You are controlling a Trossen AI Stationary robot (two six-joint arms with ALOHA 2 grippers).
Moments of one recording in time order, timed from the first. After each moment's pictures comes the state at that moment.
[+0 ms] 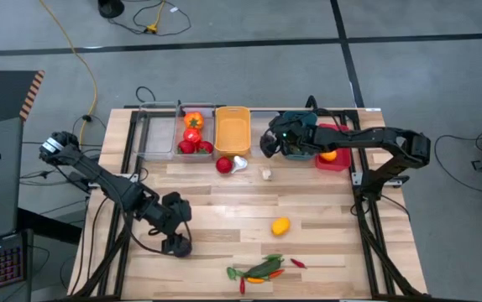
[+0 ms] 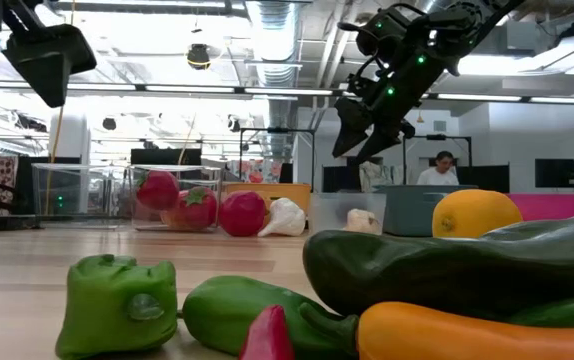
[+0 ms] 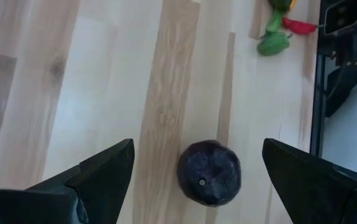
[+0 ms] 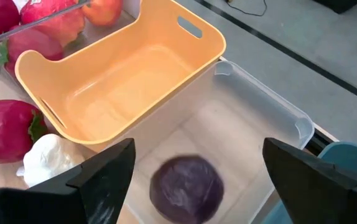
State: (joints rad) left arm -0.53 1.25 0.92 -0.72 -0.08 -0.75; right arm -0.34 1.51 0.94 -0.12 0.39 0.24
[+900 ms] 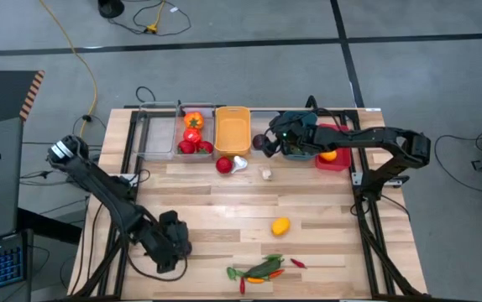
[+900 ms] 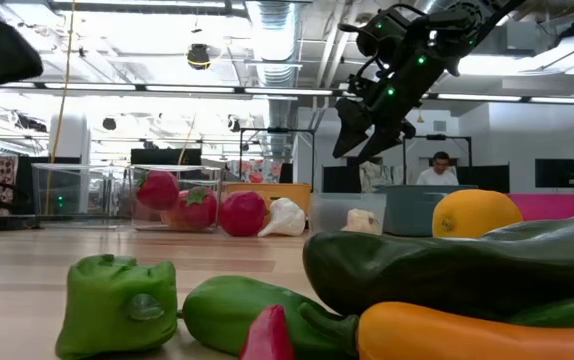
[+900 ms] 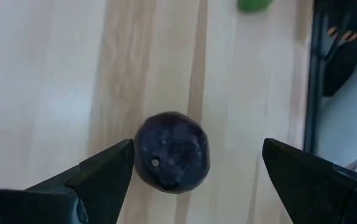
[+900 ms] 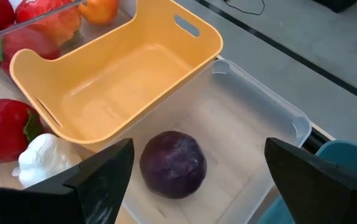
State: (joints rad) left arm -0.74 1.40 0.92 -0.64 -0.14 -0.89; right arm -0.34 1.51 0.94 -0.13 0.39 0.24
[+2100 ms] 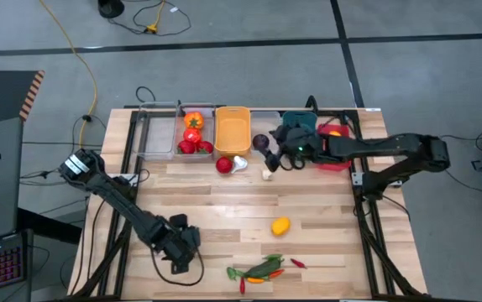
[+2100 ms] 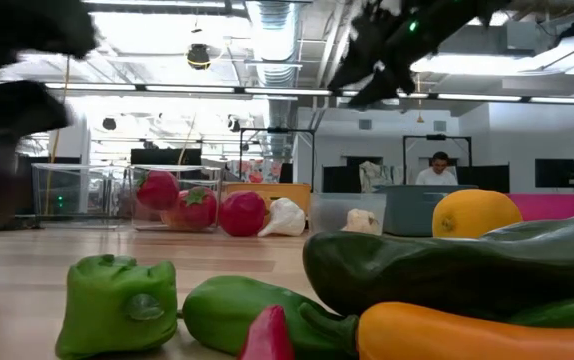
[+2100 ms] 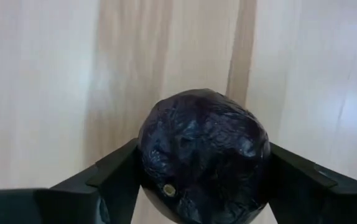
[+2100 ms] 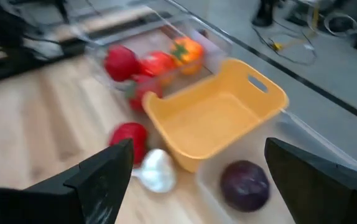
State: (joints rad) left arm -0.67 1.63 0.96 -0.60 -0.12 -0.82; right arm -0.13 1.32 0.95 -0.13 0.38 0.23
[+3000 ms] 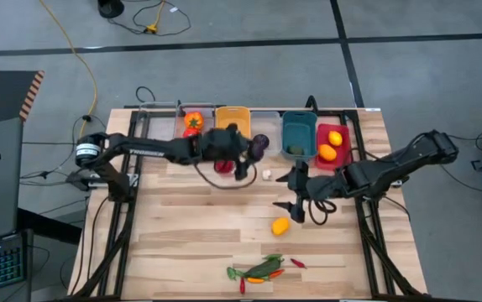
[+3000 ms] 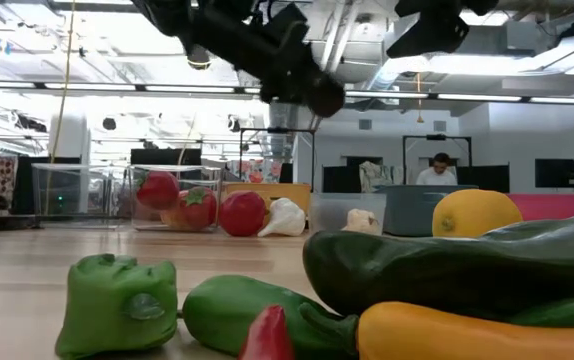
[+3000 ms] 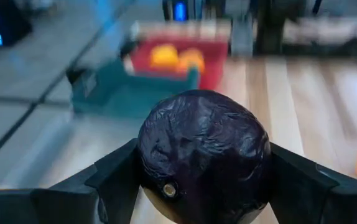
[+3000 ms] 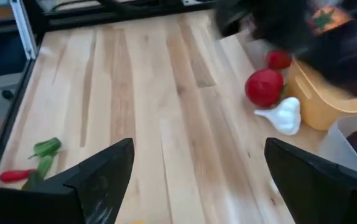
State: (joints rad) left arm 0.18 1.66 1.12 0.15 -0.07 0.07; right arm 0.33 1.19 0.95 -0.37 0.39 0.34
